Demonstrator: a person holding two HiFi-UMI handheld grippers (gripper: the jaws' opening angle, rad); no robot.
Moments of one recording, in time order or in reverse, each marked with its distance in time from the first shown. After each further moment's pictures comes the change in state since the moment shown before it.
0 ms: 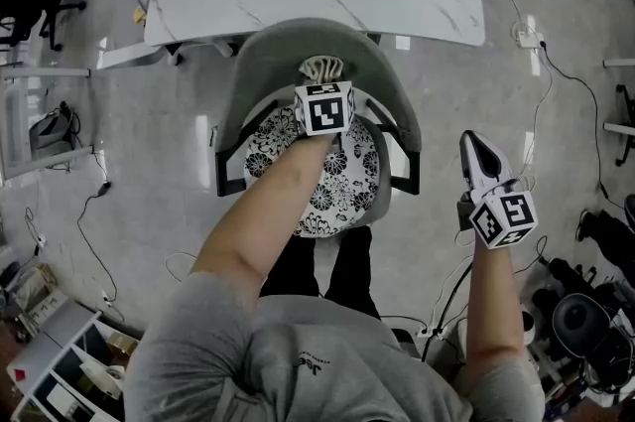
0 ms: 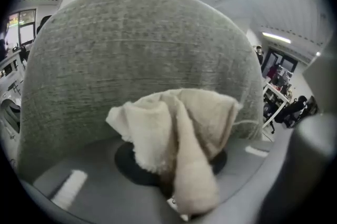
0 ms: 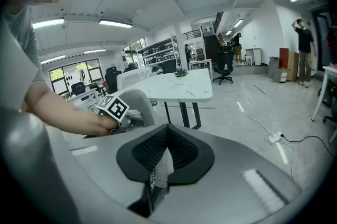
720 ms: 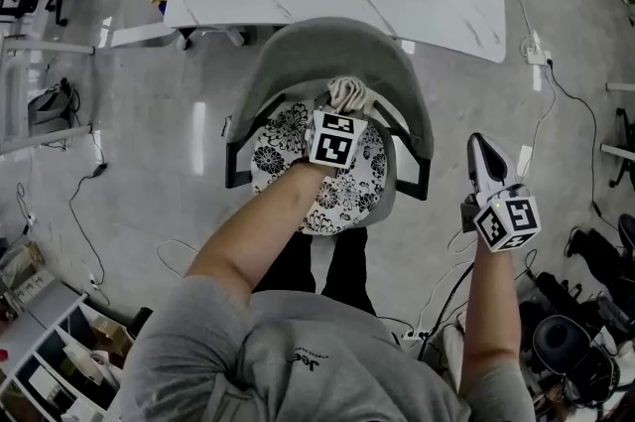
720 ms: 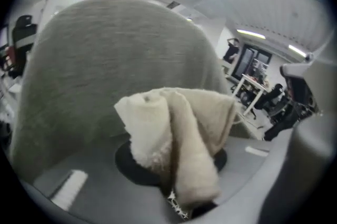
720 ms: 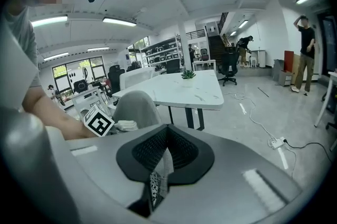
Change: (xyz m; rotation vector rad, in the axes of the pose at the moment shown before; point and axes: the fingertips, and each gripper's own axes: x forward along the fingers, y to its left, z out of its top) left arm -0.034 -0.025 -0.043 0.141 0.006 -0.228; right arm 0.020 0.022 0.016 -0.038 0.007 0.023
